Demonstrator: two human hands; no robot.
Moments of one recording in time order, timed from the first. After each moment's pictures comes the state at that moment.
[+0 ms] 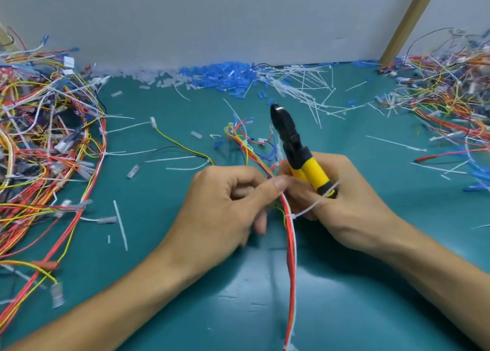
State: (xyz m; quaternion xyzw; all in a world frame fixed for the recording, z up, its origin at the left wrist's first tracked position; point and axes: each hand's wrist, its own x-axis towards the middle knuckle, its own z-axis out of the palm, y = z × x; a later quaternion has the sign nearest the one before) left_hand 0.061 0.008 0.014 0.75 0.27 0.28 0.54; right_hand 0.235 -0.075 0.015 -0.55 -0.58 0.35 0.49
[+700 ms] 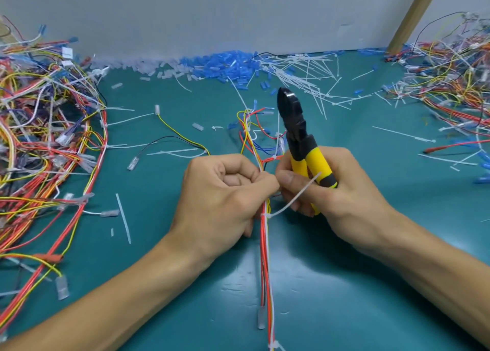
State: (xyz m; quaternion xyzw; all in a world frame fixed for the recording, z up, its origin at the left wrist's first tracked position) left_hand 0.067 0.007 0.009 0.65 0.34 0.36 0.57; right_hand 0.227 -0.070 0.012 -0.56 -0.53 0.37 0.51
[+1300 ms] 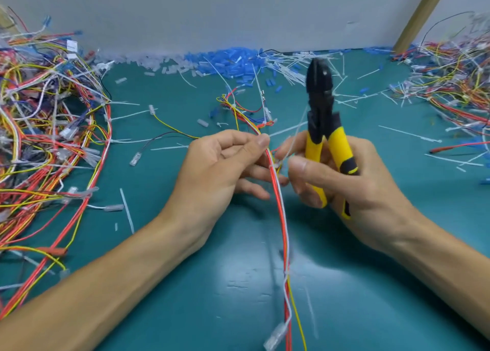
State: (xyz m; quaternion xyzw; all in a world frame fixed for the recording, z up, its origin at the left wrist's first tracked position) left_hand 0.067 0.028 0.015 0.55 0.29 0.34 0.71; right_hand 0.230 -0.071 0.014 -0.50 -0.48 0.42 0.59
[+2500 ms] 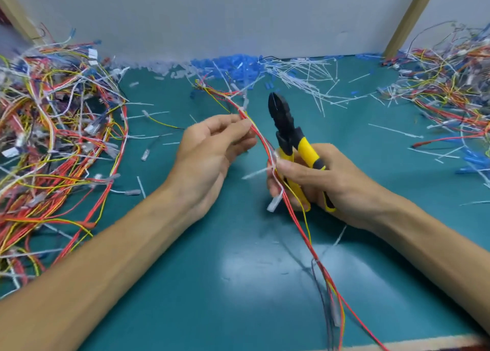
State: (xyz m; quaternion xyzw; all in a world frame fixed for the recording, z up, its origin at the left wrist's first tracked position) left_hand 0.063 0.036 0.020 0.47 0.28 0.41 0.73; right_hand 0.228 -0.076 0.013 -0.48 -0.54 0.50 0.47
